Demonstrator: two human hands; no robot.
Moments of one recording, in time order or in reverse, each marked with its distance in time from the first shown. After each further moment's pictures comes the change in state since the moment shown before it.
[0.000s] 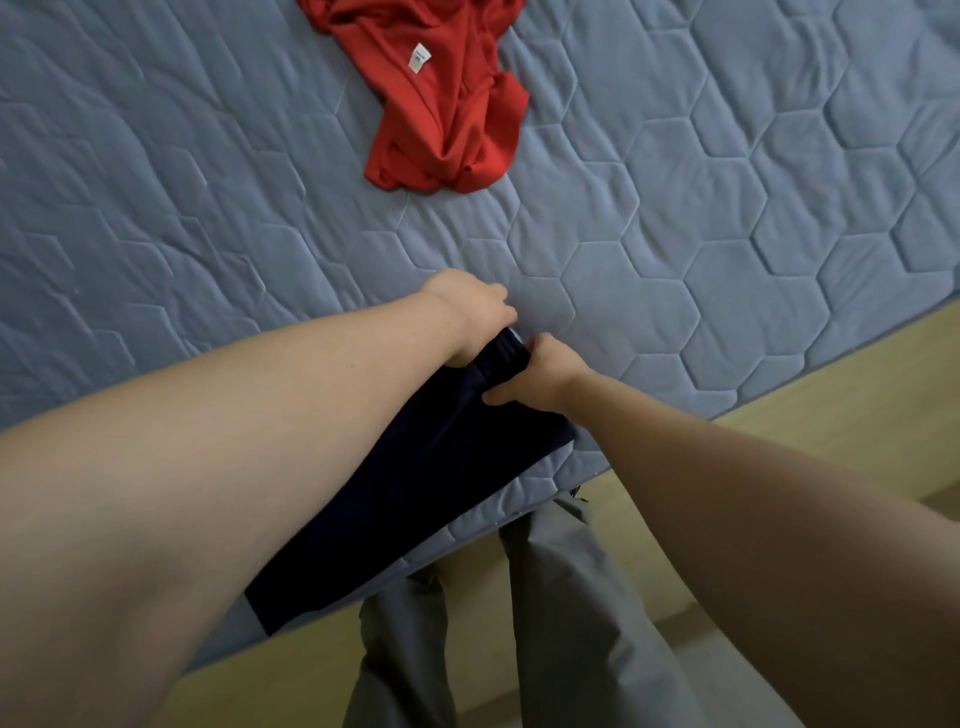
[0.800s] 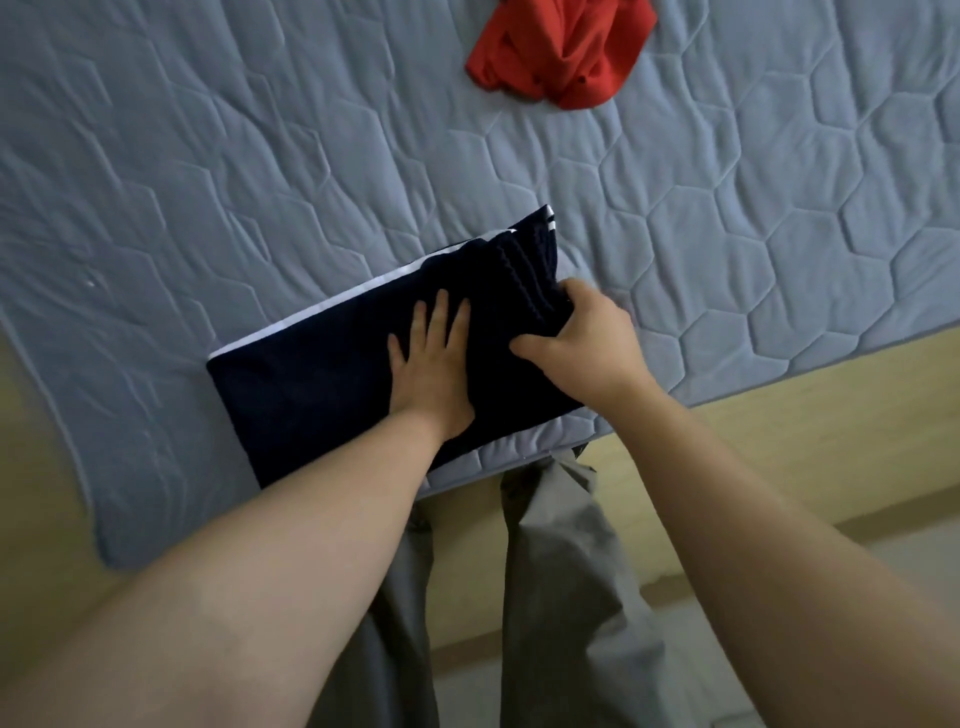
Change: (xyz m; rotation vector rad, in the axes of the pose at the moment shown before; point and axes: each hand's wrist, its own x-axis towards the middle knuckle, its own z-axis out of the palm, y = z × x) left_hand -0.059 0.085 0.201 -0.812 0.295 -0.560; right_hand -0.073 -0.021 0.057 -0.092 0.348 -0.297
